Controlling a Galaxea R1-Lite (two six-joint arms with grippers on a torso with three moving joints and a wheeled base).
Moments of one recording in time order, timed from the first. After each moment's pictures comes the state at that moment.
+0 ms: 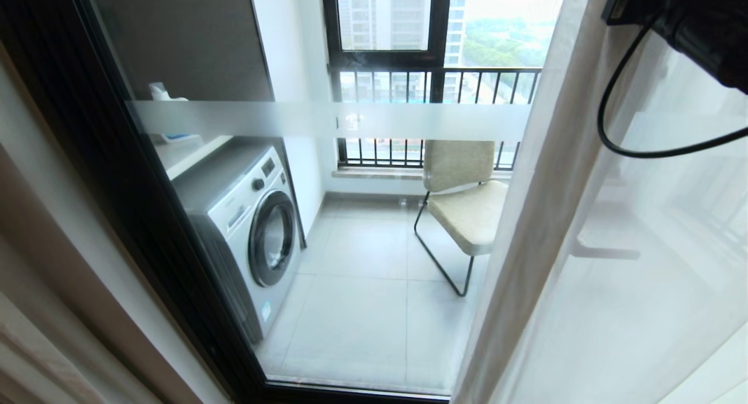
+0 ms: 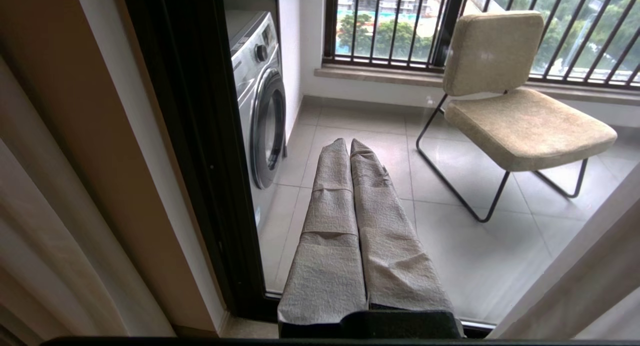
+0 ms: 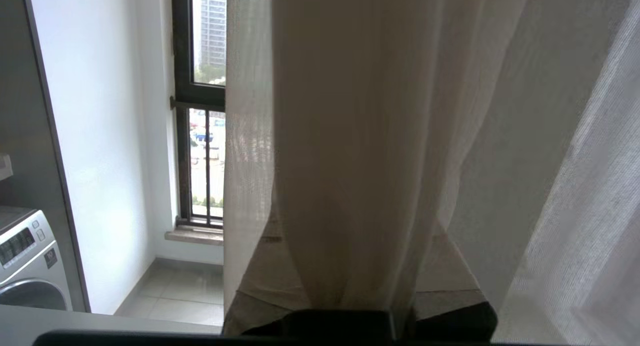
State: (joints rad) left arm 0.01 0.00 0.00 -0.03 0.04 -0.05; right arm 0.26 1.71 -1.55 -0.59 -0.29 -0.22
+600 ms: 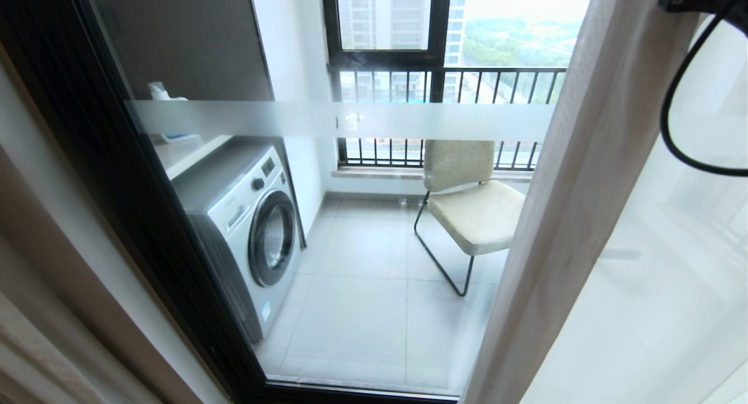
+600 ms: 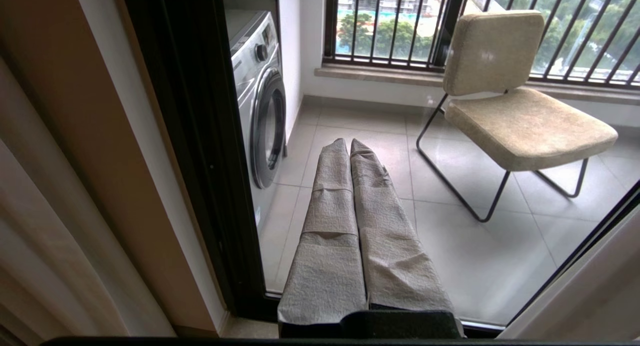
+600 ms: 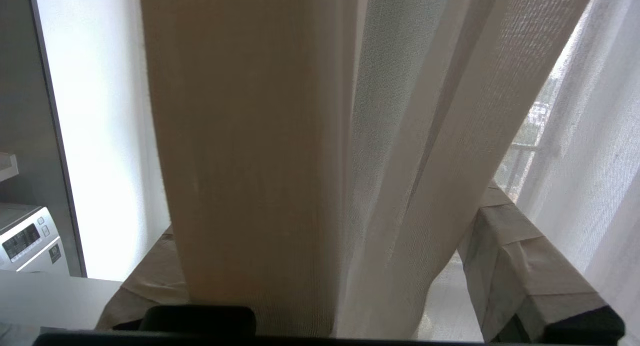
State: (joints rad) left arm 0.01 0.00 0.00 -0.03 0.04 -0.05; right arm 0.26 1.52 -1.40 -0.55 -0.29 -0.23
